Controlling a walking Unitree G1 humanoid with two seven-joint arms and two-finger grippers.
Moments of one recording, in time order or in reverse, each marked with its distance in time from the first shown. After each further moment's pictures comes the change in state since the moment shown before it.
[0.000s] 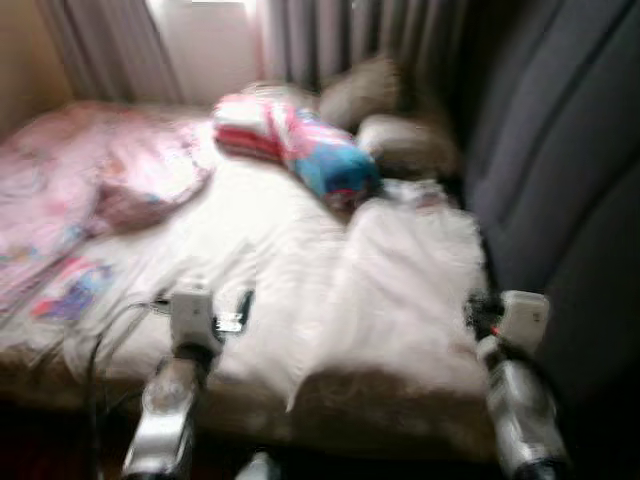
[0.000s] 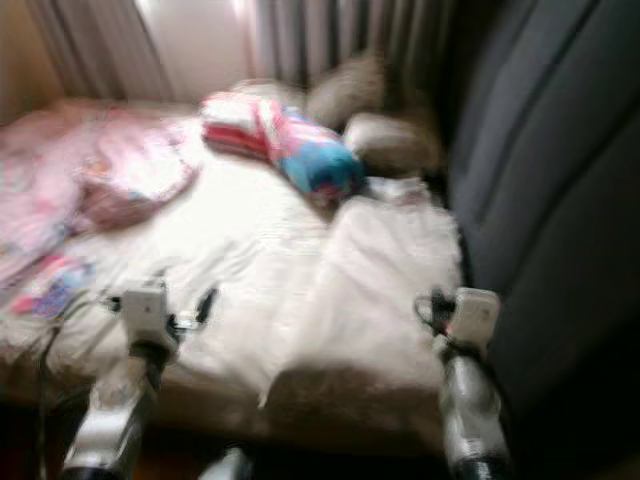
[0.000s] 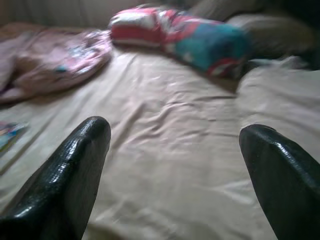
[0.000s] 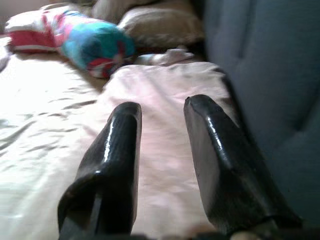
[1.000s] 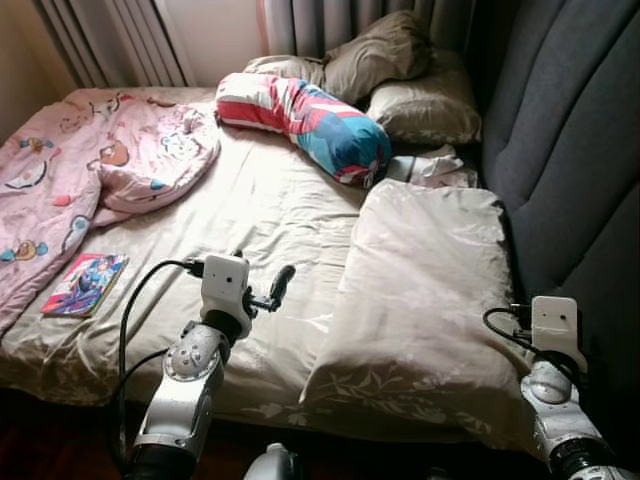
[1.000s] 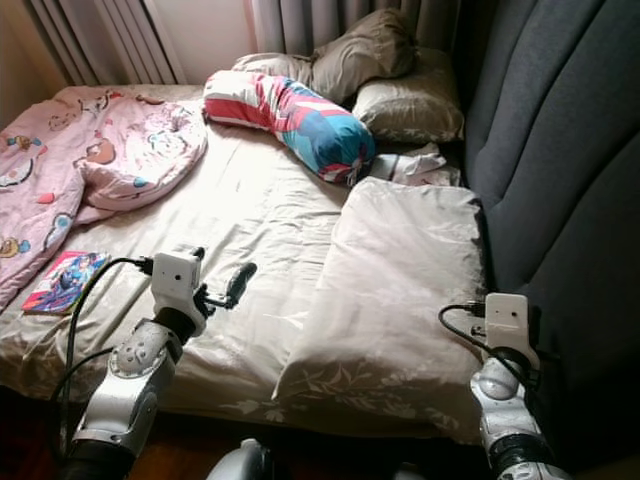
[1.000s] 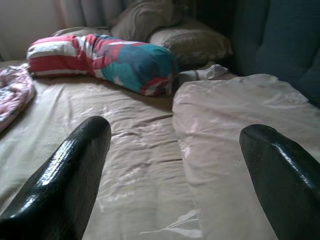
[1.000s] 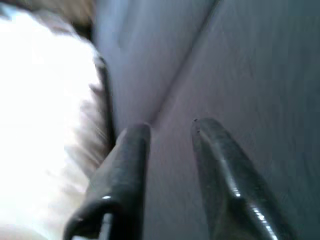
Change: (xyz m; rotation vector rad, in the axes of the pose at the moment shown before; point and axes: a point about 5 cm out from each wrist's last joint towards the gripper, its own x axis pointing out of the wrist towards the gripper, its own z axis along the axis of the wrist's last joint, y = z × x) left arm 0.022 -0.045 0.065 0.043 -0.152 -0.246; right arm 0.013 -0.044 0.028 -0.390 -0.045 -0.345
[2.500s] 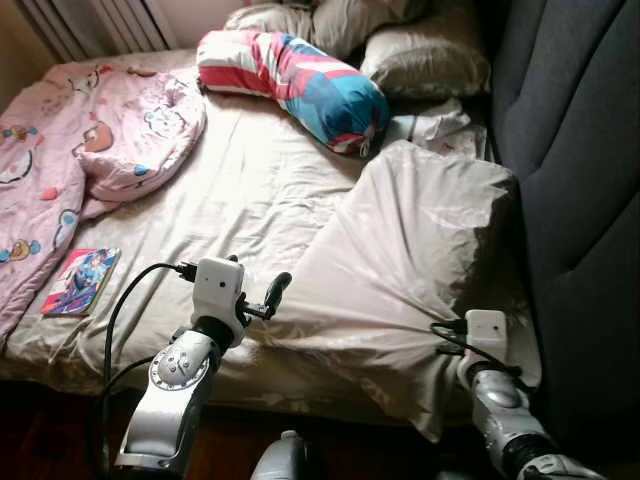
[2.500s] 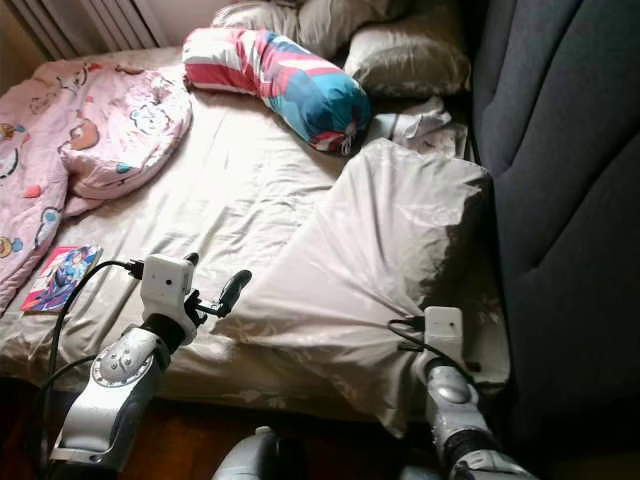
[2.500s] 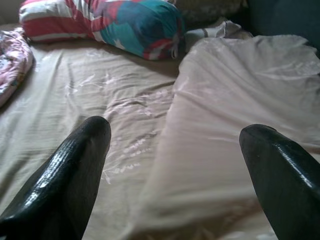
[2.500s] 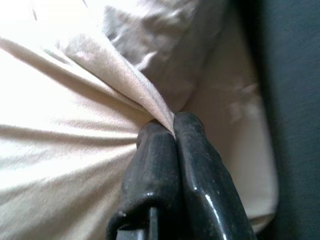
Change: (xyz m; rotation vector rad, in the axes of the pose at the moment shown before) left arm -0.013 0.000 0.010 0.015 0.035 -0.010; right arm -0.022 0.044 -0.038 0.124 0.314 0.274
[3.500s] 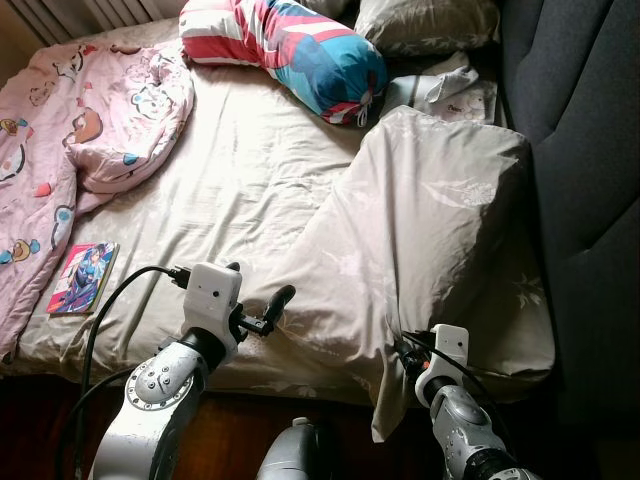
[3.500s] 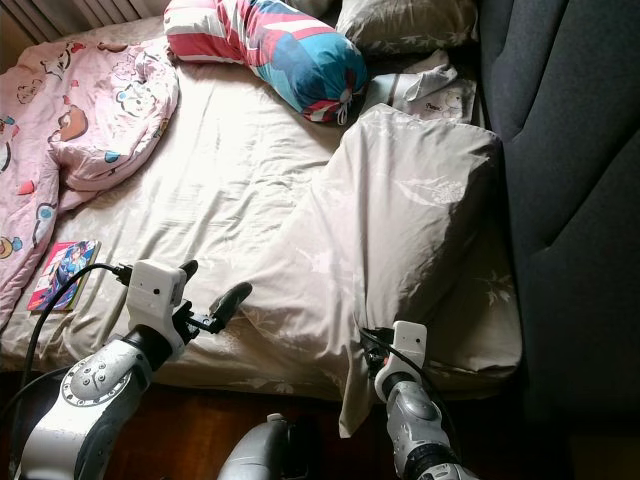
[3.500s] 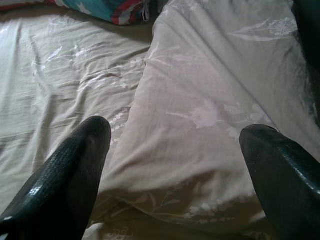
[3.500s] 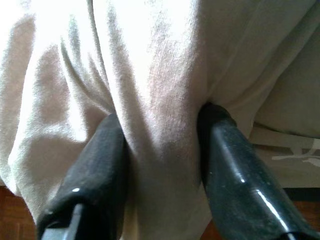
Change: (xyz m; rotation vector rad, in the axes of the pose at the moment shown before) left arm -0.035 -0.009 0.022 0.015 0.053 -0.090; right arm -0.021 0.080 -0.023 0.279 0.097 0.338
